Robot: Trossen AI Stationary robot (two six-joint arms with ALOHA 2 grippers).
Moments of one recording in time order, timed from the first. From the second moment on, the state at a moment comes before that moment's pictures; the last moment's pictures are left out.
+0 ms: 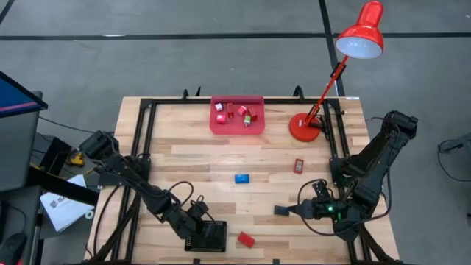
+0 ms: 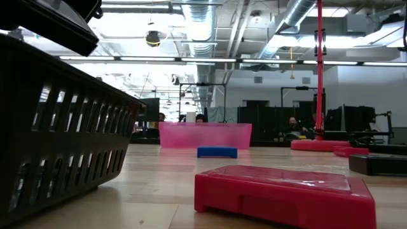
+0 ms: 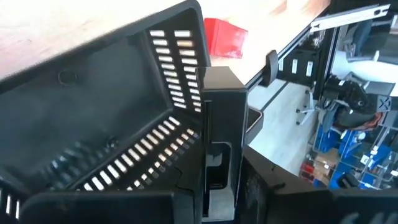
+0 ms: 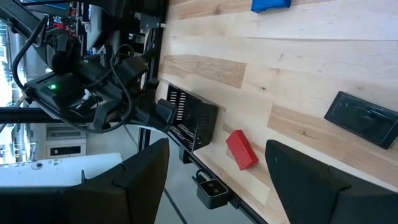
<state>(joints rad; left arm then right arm) -0.70 1.64 0.92 0.02 -0.17 -1.83 1.00 1.26 0.89 -0.51 0.86 2.11</state>
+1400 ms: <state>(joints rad) -0.28 1.45 0.93 -0.06 -0.11 -0.82 0.99 1.26 0.89 -0.53 0.86 2.11</state>
